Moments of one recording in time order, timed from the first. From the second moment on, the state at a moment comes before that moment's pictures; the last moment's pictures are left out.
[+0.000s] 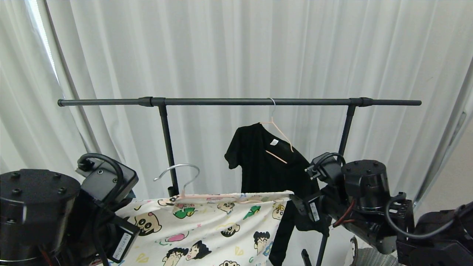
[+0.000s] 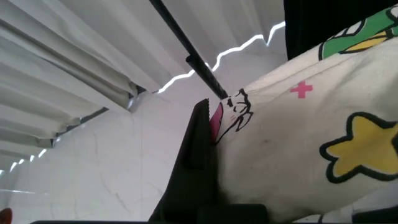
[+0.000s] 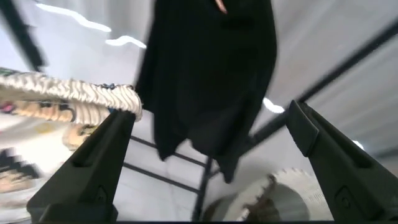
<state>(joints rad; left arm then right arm) -0.65 1.22 -0.53 -0.07 0.56 0.20 0.77 1.81 -0.62 -0.77 -0.35 -0.02</state>
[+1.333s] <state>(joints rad) -0.88 1.25 -0.48 -0.17 0.56 0.13 1.13 1.64 -0.71 -0.48 0.06 -0.09</state>
